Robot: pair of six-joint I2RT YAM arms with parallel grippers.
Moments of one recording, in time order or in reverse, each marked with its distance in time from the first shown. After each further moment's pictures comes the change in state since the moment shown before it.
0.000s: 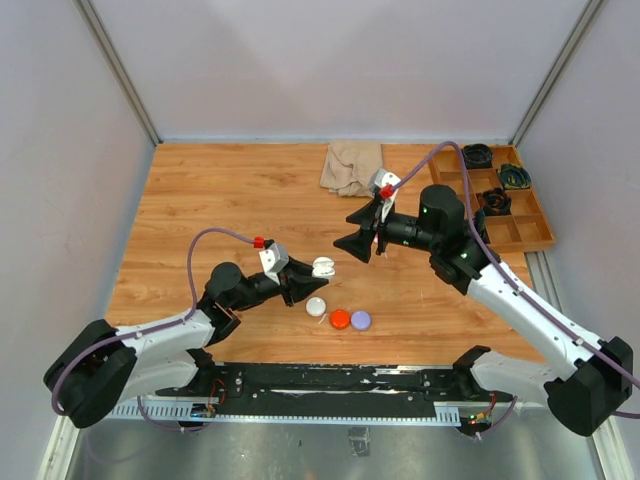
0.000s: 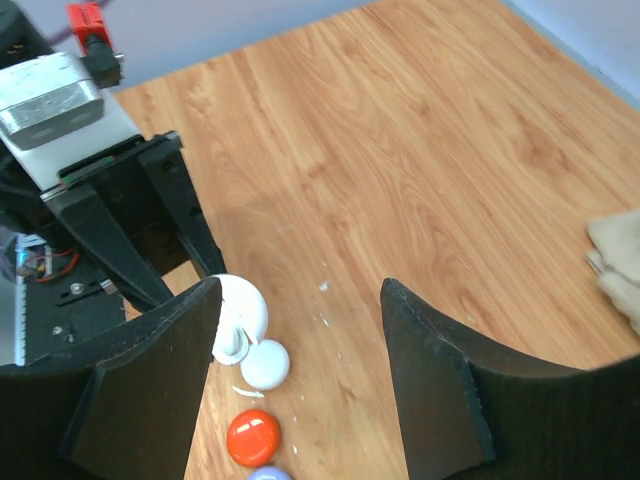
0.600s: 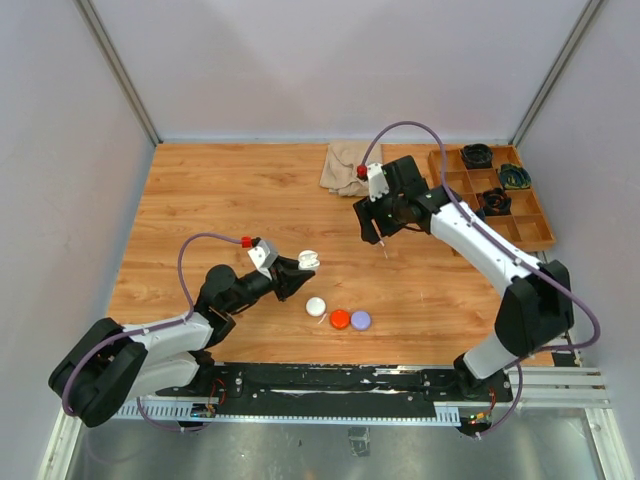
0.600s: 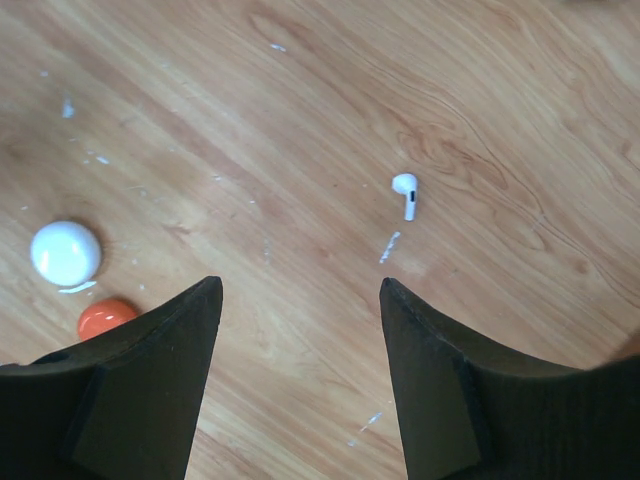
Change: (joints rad) left arm 0.111 0.059 -0.098 0.082 -0.100 -0.020; right arm -0.113 0.429 0.358 -0.661 0.435 -0.073
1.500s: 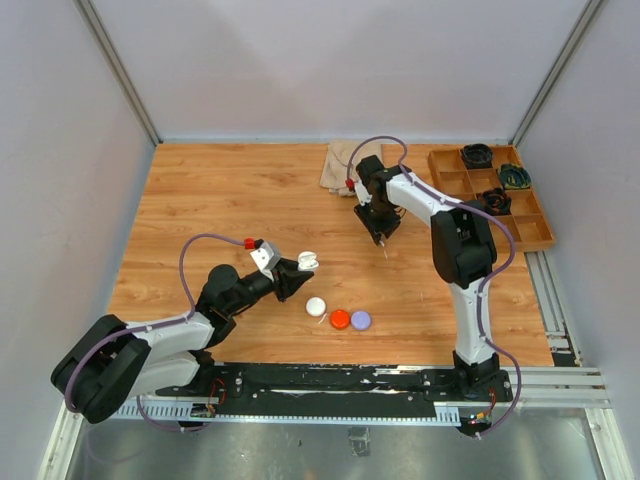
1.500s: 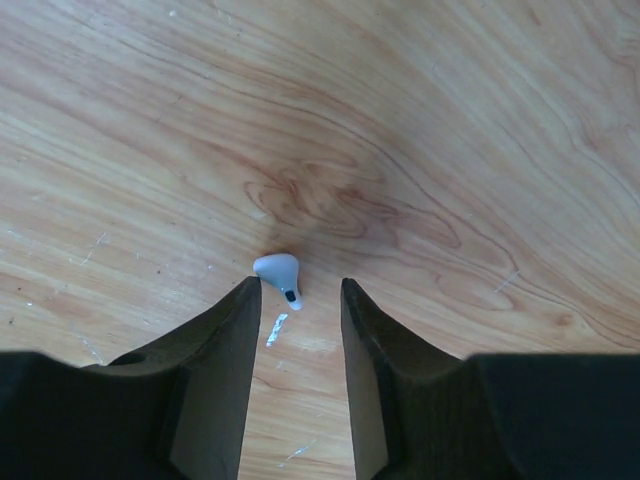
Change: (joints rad) left arm 0.001 0.023 -0.007 -0.009 -0.022 0.058; right arm -0.063 0.646 0.442 -0.293 0.203 -0.058
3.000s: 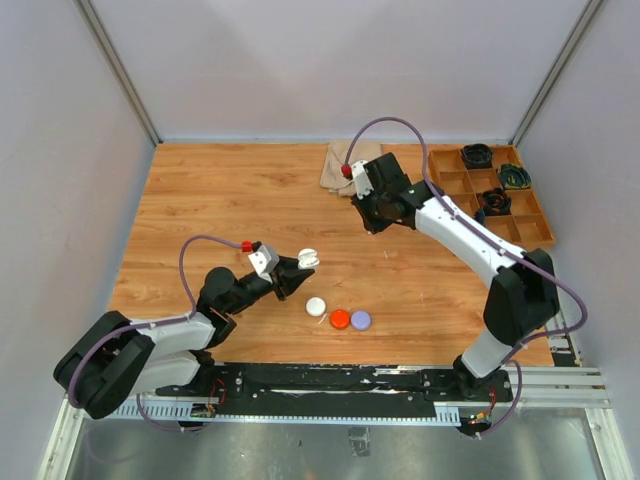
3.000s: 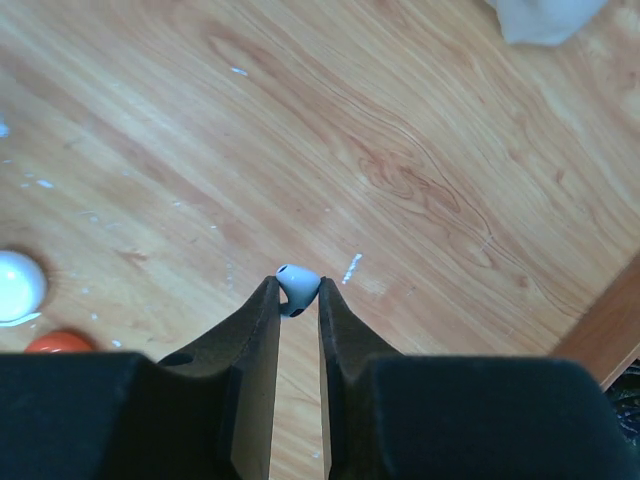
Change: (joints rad) left arm 0.000 0.030 -0.013 0.117 0.021 0.034; right arm 0.104 -0.467 -0.283 0.219 -0.031 0.005
